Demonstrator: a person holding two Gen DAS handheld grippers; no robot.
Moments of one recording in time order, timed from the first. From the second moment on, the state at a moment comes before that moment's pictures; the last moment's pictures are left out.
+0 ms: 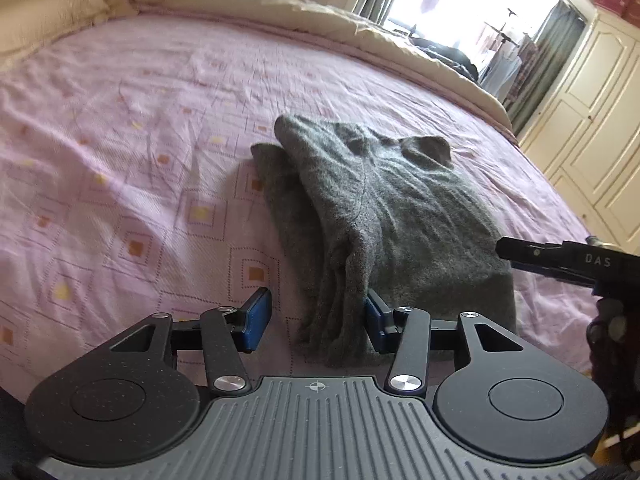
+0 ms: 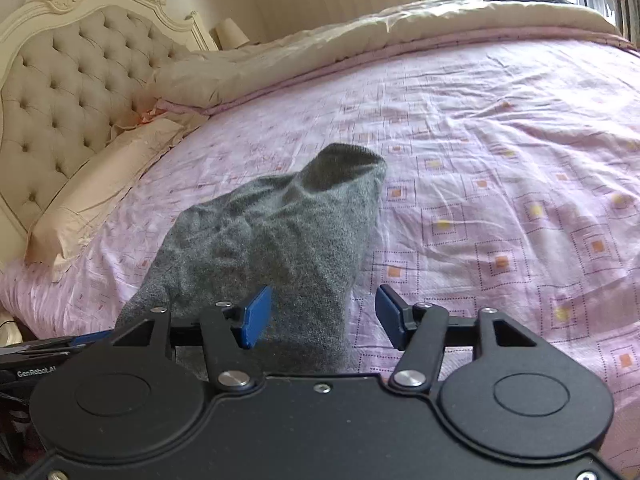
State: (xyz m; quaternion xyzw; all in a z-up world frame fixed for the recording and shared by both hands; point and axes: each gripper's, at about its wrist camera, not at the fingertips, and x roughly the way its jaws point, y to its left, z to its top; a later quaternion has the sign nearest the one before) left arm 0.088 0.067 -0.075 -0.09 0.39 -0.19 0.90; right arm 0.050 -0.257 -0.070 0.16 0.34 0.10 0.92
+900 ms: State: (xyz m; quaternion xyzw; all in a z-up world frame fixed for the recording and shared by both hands) left arm 0.141 0.024 -0.093 -0.06 0.34 -0.17 0.92; right arm 0.074 -0.216 -0.063 0.04 0.28 0.17 0.94
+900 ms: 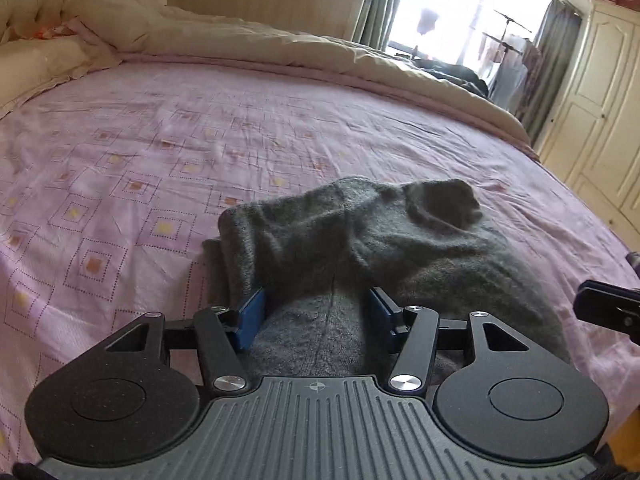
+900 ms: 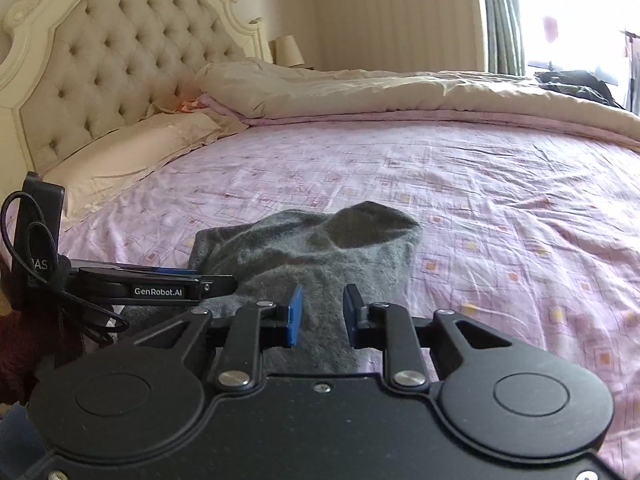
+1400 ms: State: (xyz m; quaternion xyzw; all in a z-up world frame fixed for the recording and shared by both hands) left arm 0.142 0.020 -0.092 -0.05 0.34 -0.17 0.92; right arm 0.182 -0.255 -0.109 0.08 0.34 0.06 0.94
